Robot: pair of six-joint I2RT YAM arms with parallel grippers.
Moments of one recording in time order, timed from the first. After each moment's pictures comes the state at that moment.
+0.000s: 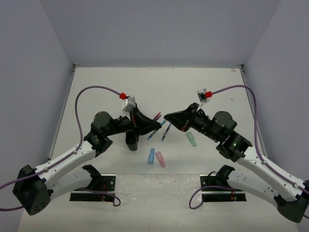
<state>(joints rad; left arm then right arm) -0.70 0.97 0.60 0.57 0.66 -0.55 0.81 0.80 0.80 0.01 -0.14 0.69</state>
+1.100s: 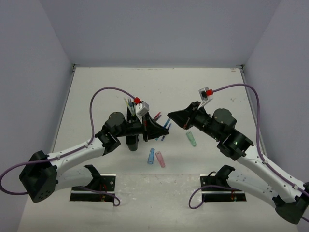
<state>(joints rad) -0.79 1.12 0.59 0.60 0.63 -0.50 0.76 0.81 0.82 -0.08 -0.11 0.68</state>
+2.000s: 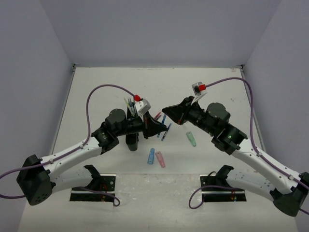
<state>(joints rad) -0.81 1.08 0.68 0.35 0.51 -0.40 0.80 0.91 0.87 0.02 -0.10 0.62</state>
